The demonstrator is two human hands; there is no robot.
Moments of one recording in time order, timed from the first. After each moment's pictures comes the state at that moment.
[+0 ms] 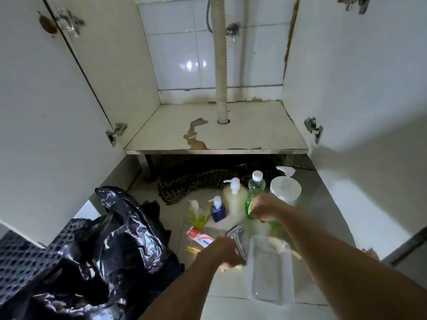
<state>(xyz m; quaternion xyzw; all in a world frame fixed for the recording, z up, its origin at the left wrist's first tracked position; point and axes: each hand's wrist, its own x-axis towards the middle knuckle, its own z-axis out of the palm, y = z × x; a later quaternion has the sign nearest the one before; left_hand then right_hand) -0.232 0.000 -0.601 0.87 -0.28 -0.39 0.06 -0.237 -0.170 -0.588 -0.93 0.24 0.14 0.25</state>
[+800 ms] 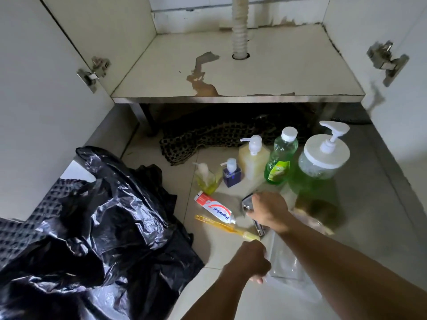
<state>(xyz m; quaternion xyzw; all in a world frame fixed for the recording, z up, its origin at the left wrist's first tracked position) -0.242 -0.015 -0.721 0.82 -0.17 -0.51 0.19 -0.201 -0.138 -0.735 -0.98 0.18 0.11 0.05</state>
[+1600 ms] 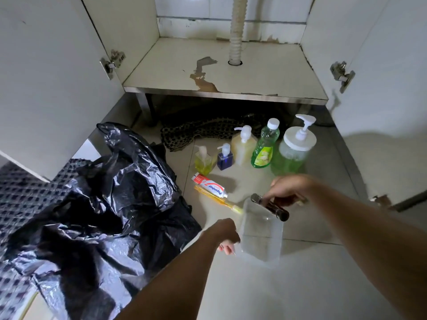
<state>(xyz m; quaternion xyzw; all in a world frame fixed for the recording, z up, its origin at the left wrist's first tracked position) -0.249 0.048 -0.714 0.81 -0.21 -0.53 0.13 -0.276 -0.133 -0.614 -0.81 0.34 0.33 0.33</state>
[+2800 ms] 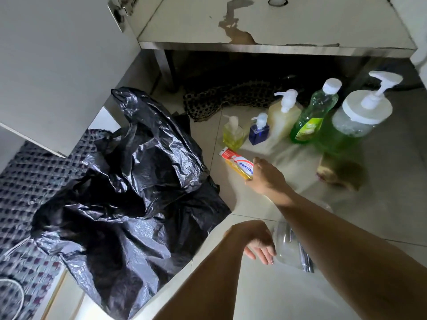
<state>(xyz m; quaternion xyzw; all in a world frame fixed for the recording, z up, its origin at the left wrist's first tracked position) -0.253 0.066 -0.743 0.70 -0.16 -0.68 0.16 -0.203 -0.046 -0.747 -0.95 0.24 0.12 0.19</state>
